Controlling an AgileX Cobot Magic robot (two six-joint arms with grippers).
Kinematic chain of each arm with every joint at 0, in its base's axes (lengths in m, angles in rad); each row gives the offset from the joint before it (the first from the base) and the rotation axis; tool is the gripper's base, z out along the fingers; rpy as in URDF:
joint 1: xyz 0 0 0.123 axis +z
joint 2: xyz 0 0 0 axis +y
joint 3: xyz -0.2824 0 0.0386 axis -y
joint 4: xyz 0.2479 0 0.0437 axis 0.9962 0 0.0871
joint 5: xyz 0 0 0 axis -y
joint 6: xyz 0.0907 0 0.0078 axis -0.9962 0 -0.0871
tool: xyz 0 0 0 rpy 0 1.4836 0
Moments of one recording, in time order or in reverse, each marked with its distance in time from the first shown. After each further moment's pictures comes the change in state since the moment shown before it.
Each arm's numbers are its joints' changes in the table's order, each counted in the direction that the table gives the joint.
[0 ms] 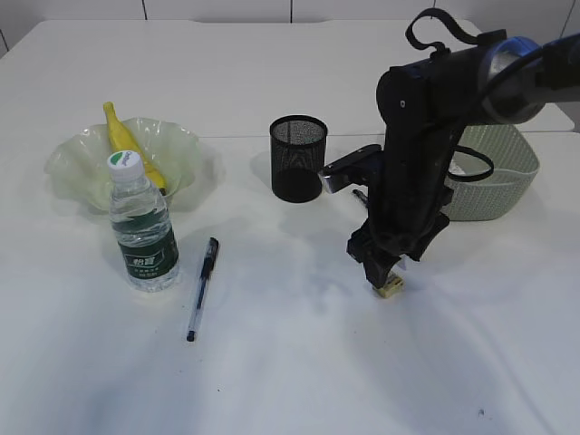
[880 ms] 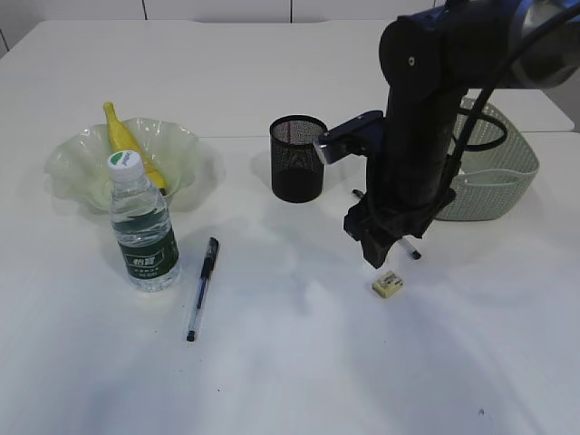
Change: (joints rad) left arm 0.000 0.000 0.000 0.000 -0.006 0.000; right arm 0.039 -0.118 -0.002 -0.026 -0.064 -0.057
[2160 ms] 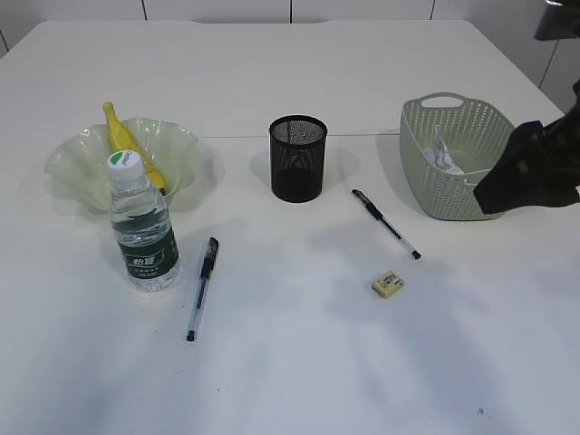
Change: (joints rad) left arm 0.000 0.000 0.000 0.000 -0.015 0.000; right arm -0.193 -0.770 -0.512 0.284 0.201 0.119
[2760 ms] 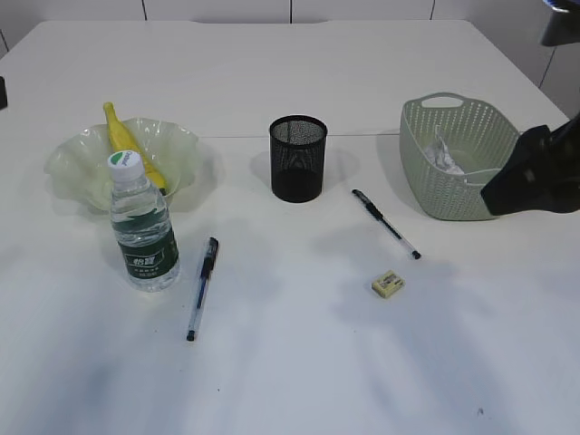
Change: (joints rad) left arm 0.000 0.133 0.000 0.000 -0.006 -0.005; right arm 0.000 -0.015 -0.021 -0.039 0.037 0.000
